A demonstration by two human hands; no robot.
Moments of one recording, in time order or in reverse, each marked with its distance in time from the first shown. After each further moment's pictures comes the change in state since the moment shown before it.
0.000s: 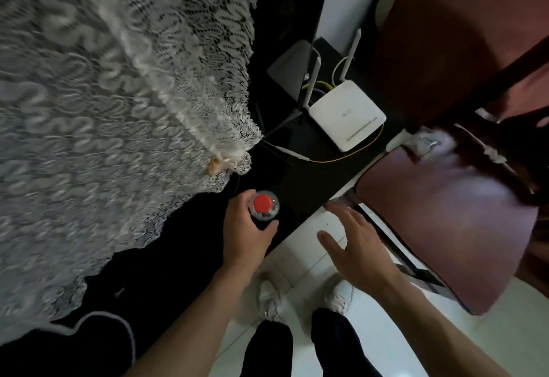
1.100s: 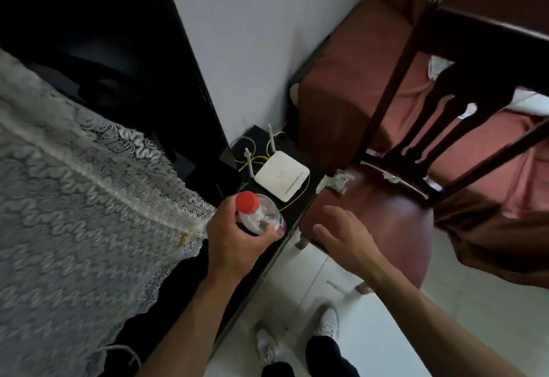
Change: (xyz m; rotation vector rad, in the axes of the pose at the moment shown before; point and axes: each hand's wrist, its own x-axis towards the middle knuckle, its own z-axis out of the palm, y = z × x) left_hand -0.054 0.255 -0.073 0.009 0.005 0.419; right_hand -0.105 -0.012 -0.194 0.187 0.230 0.114
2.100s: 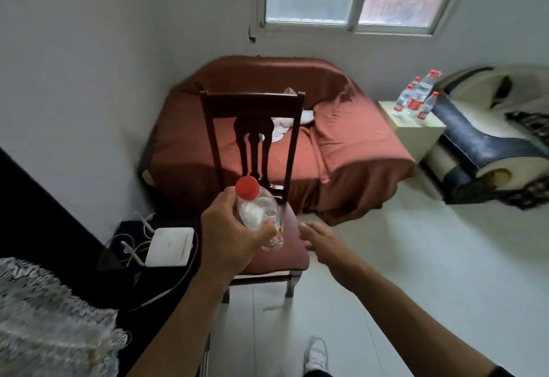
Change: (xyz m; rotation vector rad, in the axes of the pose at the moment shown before) left_hand -0.085 0.218 -0.027 -0.312 -0.485 0.611; right_hand -0.244 0.020 -0.070 0.857 0.487 0.350
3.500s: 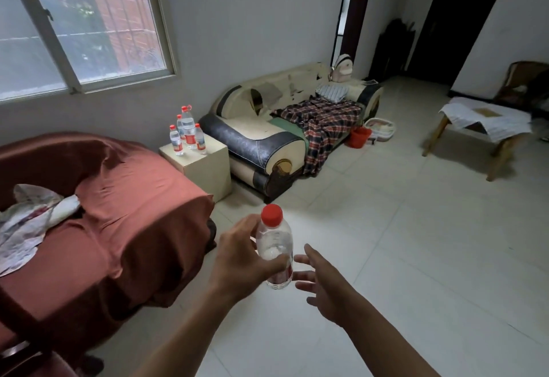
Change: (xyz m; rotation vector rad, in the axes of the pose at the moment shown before) left_hand -0.059 0.349 0.525 -0.264 -0.735 0.572; right_hand -0.146 0.211 -0.524 0.797 0.582 0.249
